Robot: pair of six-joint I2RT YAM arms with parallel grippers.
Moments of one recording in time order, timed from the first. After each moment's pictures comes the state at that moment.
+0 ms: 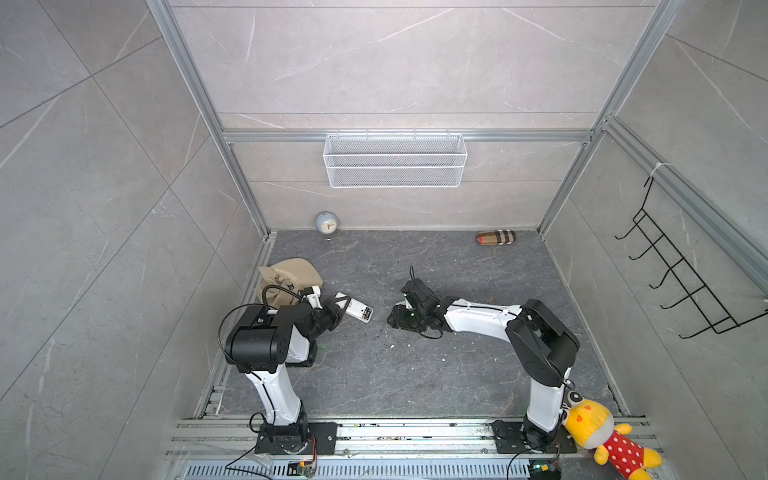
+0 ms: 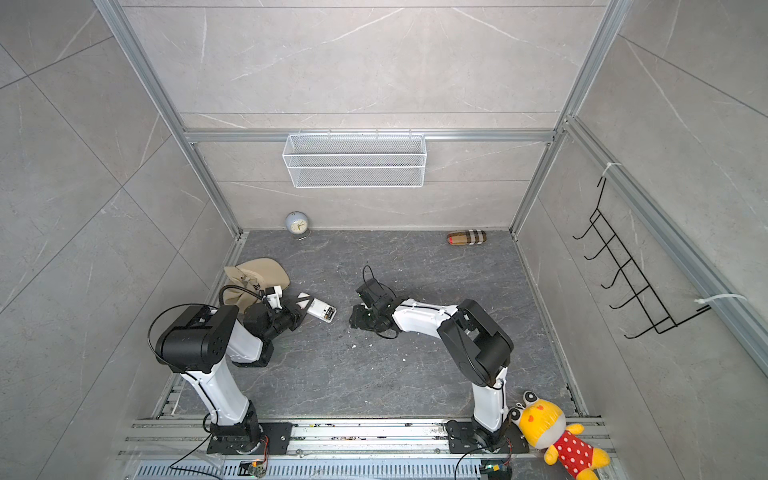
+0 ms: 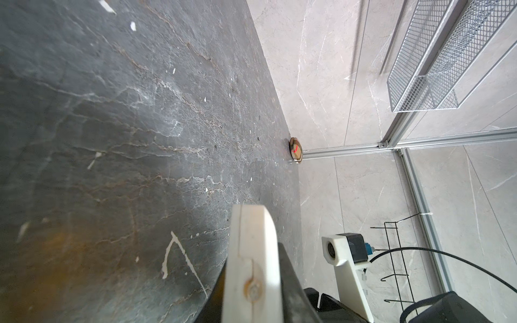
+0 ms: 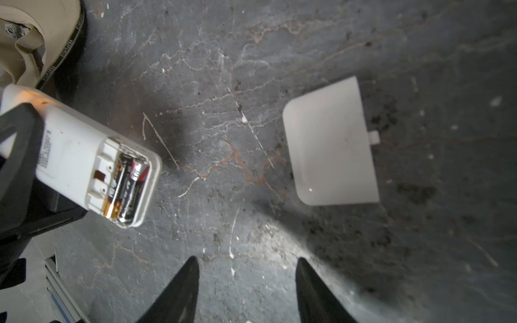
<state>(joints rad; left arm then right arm) -0.05 1.85 0.36 1.24 0.64 -1.14 0.77 1.94 1.21 -0.20 -0.16 0.80</state>
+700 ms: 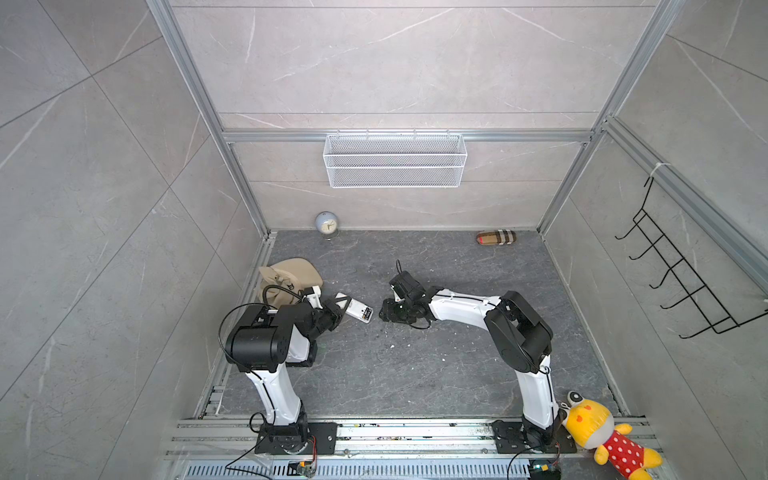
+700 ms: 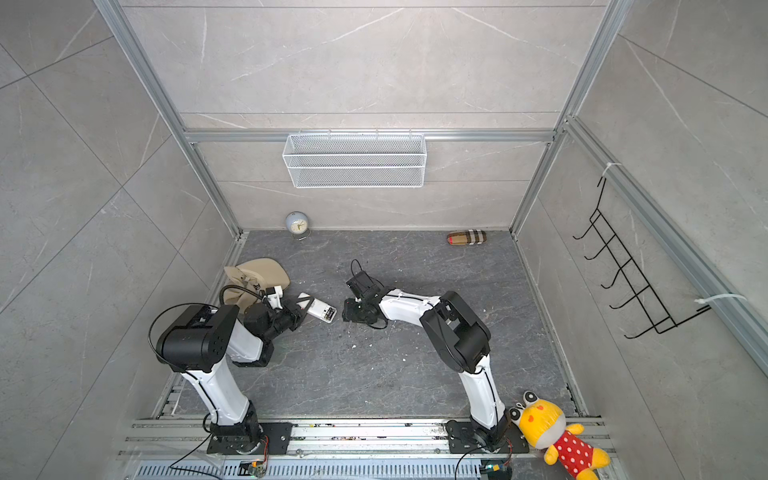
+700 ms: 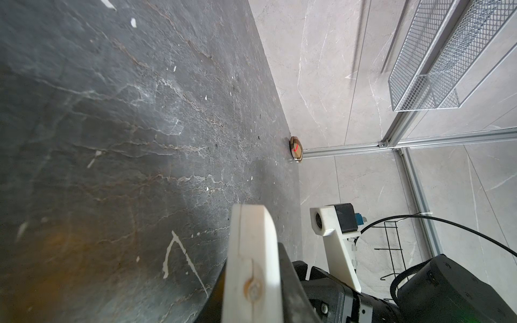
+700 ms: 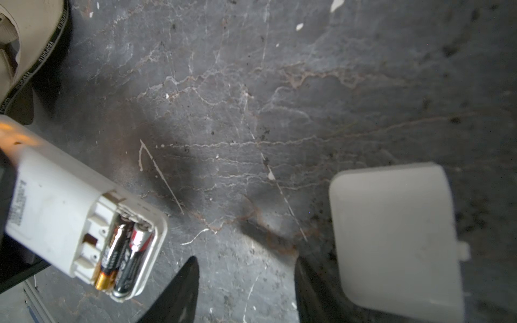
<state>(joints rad) -0.05 1.85 0.36 1.24 0.64 -1.14 0.76 2.09 1.39 -0.28 -0.17 0.74</state>
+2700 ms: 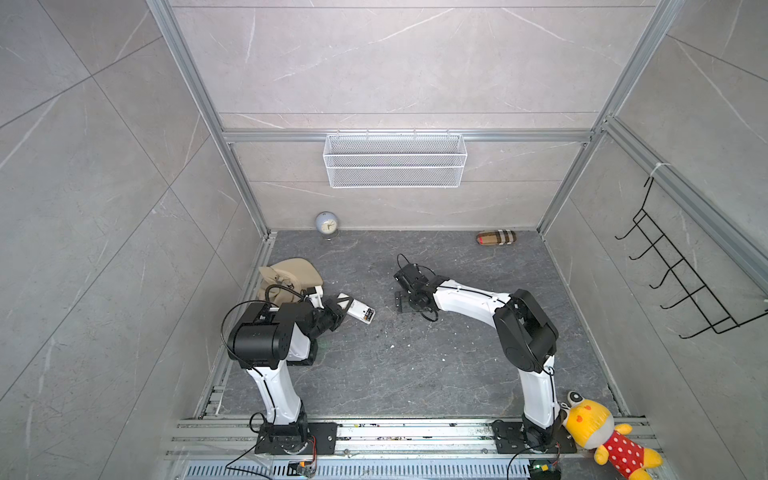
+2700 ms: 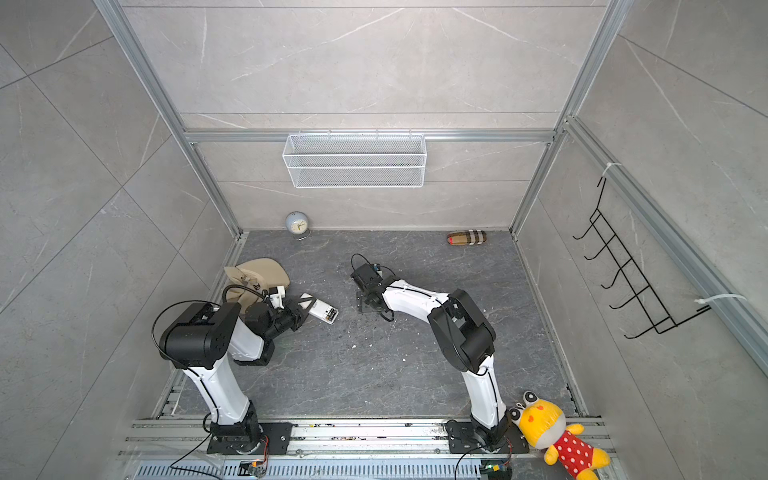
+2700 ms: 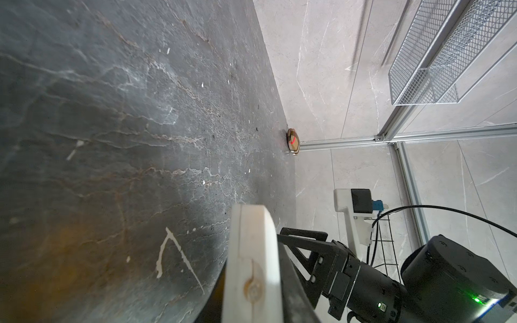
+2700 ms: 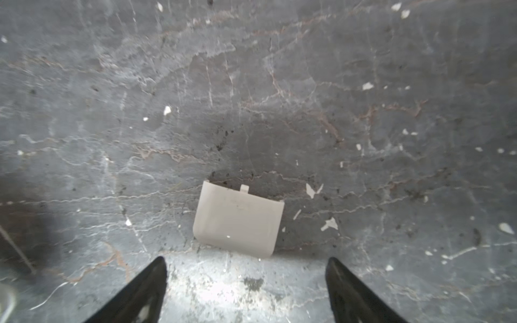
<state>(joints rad) -0.05 1.88 0.38 1.24 0.69 -1.16 0.73 2.08 1.49 -0.56 0.24 0.55</state>
